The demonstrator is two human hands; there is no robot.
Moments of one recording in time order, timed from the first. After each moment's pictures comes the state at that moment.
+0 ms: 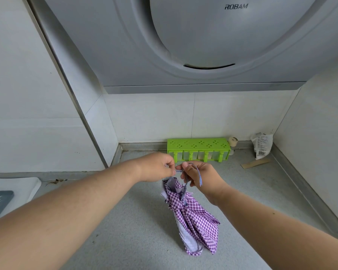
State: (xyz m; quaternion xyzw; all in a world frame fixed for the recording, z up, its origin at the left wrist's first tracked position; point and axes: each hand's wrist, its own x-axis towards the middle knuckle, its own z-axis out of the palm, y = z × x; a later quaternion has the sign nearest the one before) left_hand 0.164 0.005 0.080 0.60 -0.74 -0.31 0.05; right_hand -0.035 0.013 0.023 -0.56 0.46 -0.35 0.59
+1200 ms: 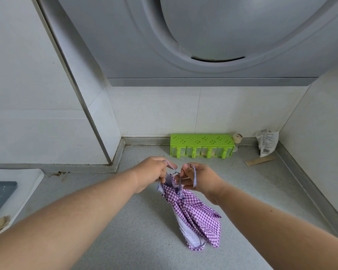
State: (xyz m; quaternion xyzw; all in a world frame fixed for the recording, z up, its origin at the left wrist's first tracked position) left_hand 0.178 0.022 0.032 0.62 -0.51 -0.53 0.27; right_hand -0.020 0.016 0.018 -0.50 0.48 -0.29 0.66
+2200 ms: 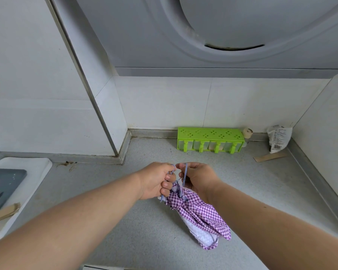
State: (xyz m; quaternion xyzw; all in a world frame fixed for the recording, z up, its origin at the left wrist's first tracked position) left_hand 0.179 0.036 0.003 0.57 -0.27 -0.72 0.29; right_hand 0.015 0.012 -0.011 -0.38 0.54 -0.32 0.68
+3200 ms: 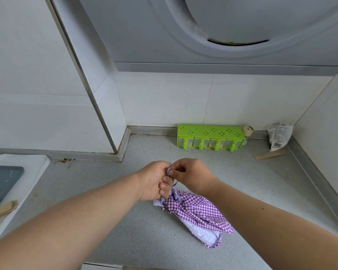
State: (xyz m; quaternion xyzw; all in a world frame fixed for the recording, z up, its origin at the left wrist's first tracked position) left_hand 0.185 0.036 -0.002 0.55 -0.21 -0.77 0.26; right_hand 0.019 0.012 -0.005 -0.71 0.50 -0.20 0.46
